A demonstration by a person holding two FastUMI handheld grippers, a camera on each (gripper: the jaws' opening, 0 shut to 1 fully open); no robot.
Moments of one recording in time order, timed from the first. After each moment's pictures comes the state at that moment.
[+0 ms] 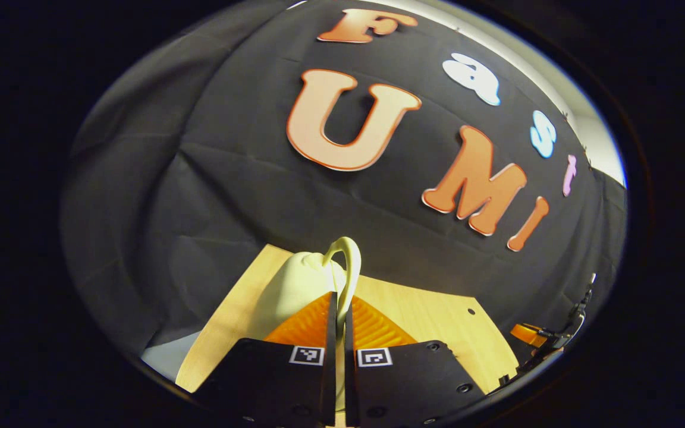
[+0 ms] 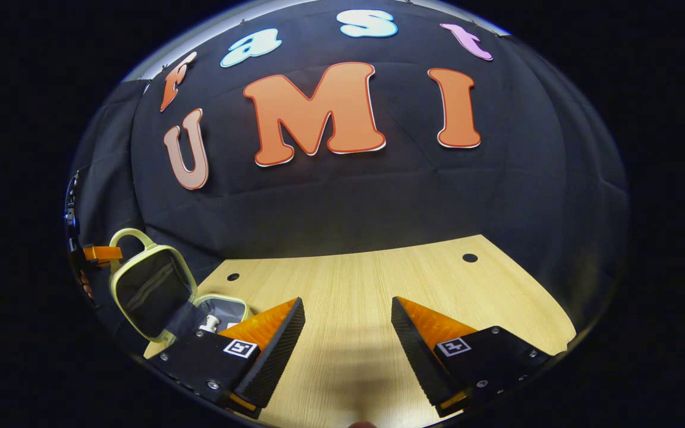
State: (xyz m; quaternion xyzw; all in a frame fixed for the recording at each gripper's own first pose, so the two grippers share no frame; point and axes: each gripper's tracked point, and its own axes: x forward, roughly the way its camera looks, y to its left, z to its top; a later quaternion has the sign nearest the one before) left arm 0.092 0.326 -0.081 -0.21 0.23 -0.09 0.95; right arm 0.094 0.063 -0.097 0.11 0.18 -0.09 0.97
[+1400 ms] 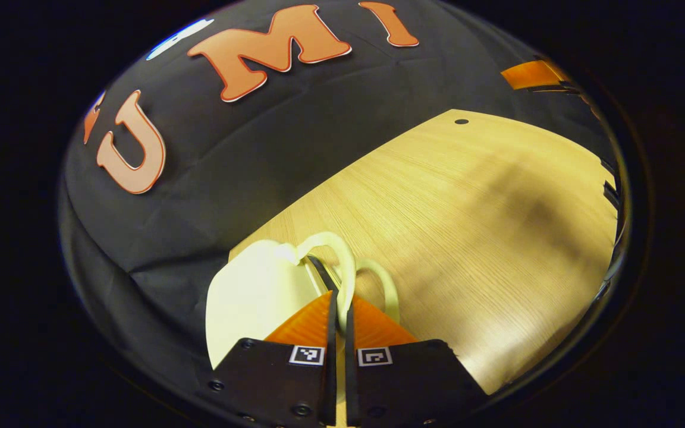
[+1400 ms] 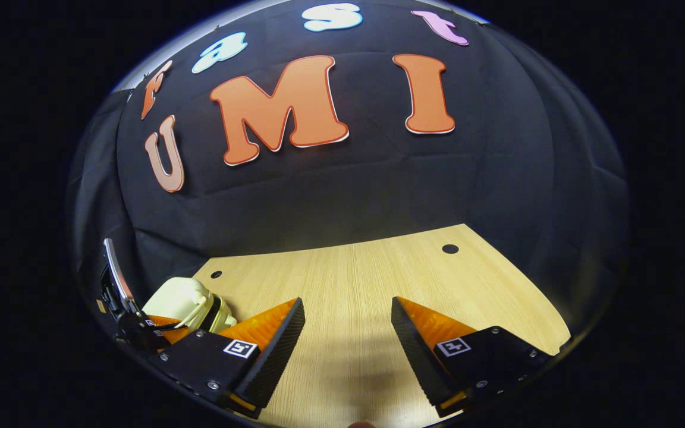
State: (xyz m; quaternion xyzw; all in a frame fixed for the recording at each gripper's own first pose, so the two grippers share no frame) left arm 0.050 0.091 -0.234 0.25 0.34 -0.17 0.89; right arm 0.083 -0.001 -0.121 0.13 0.21 -0.11 0.96
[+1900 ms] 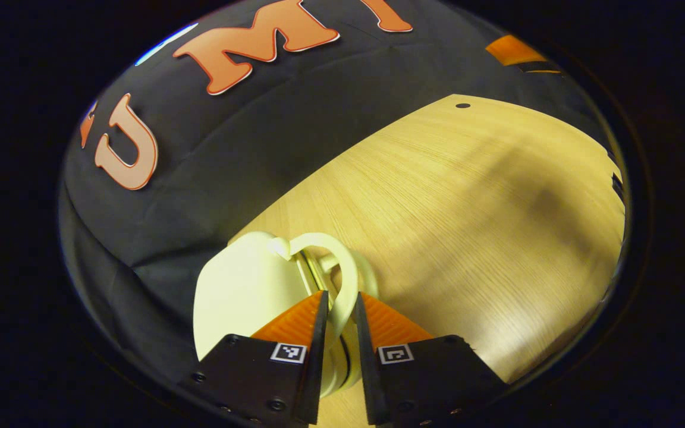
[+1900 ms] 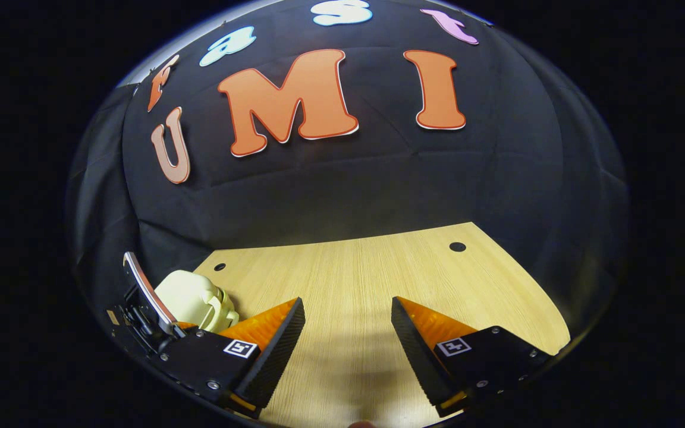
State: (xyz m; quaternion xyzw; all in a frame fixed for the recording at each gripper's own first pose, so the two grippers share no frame) left arm 0.044 0.063 -0.260 0.27 0.35 -0.16 0.88; right arm 0.087 0.010 -0.125 0.12 0.22 -0.09 0.96
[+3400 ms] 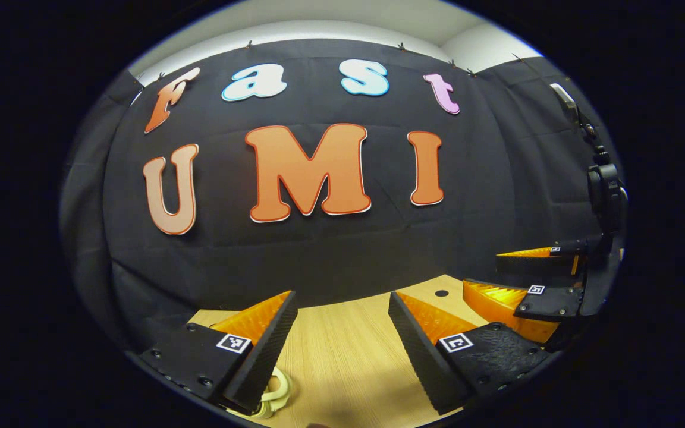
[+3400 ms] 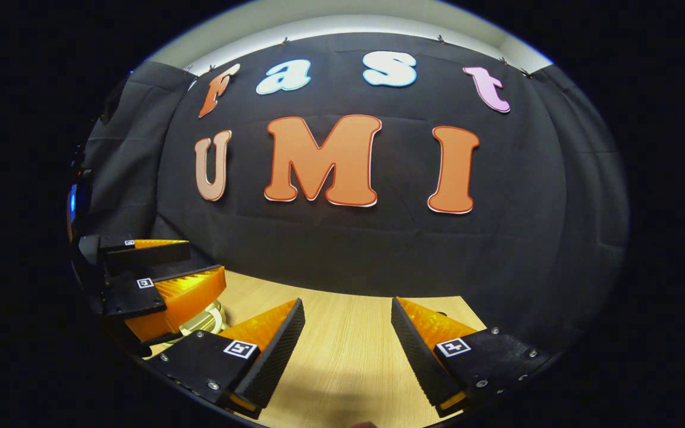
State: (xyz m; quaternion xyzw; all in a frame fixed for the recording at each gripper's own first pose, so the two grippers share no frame) left arm 0.056 -0.045 -0.026 0.00 0.08 -0.15 0.99; right arm 0.049 -0.012 -0.041 -0.01 0.07 -0.05 1.00
